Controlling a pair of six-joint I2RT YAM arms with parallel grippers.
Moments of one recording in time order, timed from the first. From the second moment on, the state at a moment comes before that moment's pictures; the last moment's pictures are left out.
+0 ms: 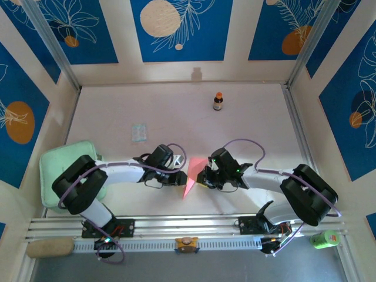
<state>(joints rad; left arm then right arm) -0.77 1.57 0.65 -0.07 0.53 -0.70 0.72 1.38 0.46 -0.02 -0.44 1.06</state>
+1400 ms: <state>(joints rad) -0.77 1.68 0.67 0.05 0.64 -0.75 0.73 1.44 0.46 0.07 -0.45 1.08</state>
